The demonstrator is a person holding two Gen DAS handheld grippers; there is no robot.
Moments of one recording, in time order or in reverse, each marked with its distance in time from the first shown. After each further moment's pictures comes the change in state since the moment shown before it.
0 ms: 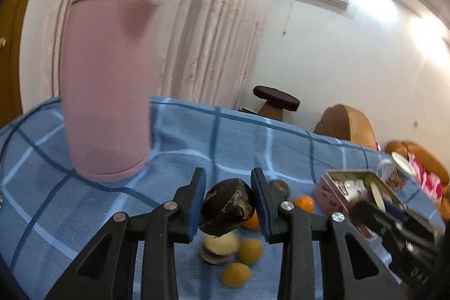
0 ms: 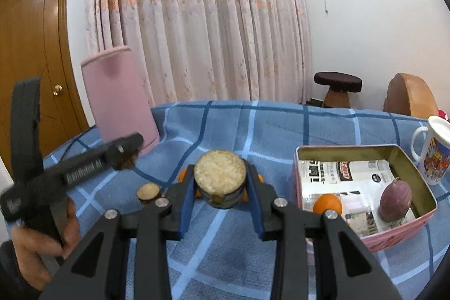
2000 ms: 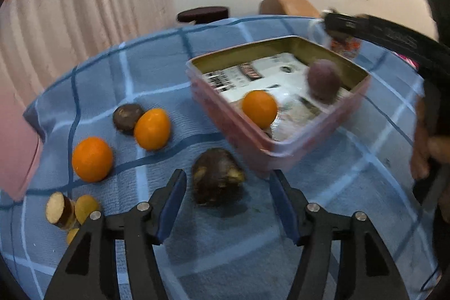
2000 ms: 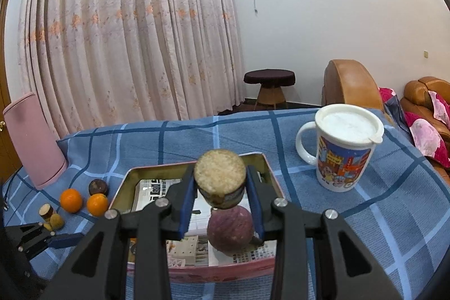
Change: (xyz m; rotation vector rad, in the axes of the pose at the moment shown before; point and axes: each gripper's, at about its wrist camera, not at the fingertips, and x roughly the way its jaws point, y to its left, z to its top) left arm 0.054 -0.146 -0.063 0.426 0.432 -0.142; right arm -0.040 -0.174 0.011 0.134 -0.024 -0.294
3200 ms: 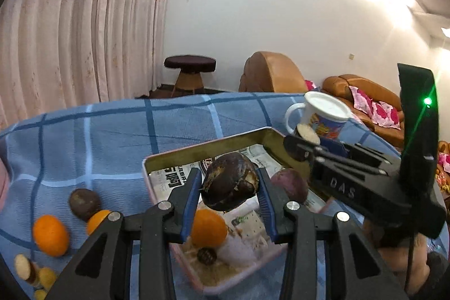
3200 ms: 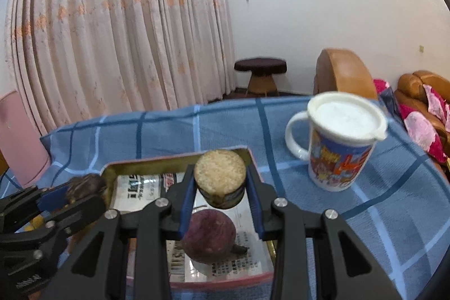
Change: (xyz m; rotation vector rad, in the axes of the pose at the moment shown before) left arm -0.002 -0.029 0.068 -0.093 -0.284 -0.147; right arm 0.039 -0.020 0.001 0.023 0.111 -0.032
